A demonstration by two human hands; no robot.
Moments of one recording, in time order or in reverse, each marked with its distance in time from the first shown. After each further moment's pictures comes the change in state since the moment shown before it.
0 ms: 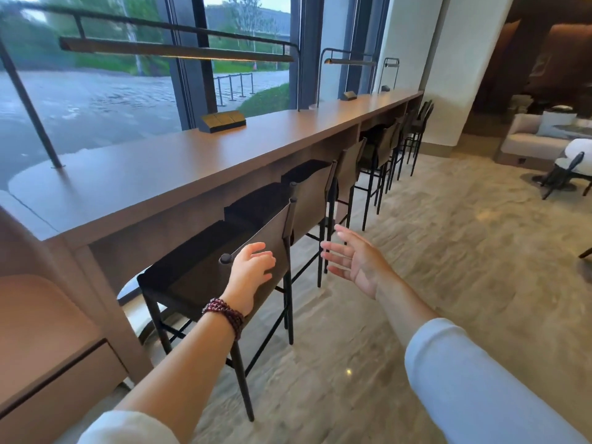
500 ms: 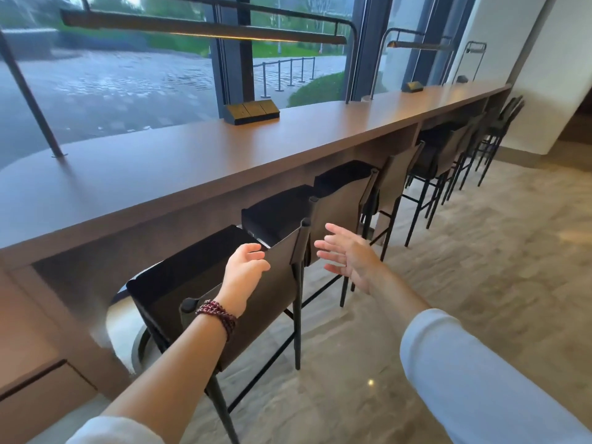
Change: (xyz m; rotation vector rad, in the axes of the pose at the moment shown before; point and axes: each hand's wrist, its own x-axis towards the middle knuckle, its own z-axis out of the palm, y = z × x) left_hand 0.170 0.016 0.058 0.151 0.293 -0.011; right_hand 0.229 -0.035 -0.022 -0.243 -0.240 0.056
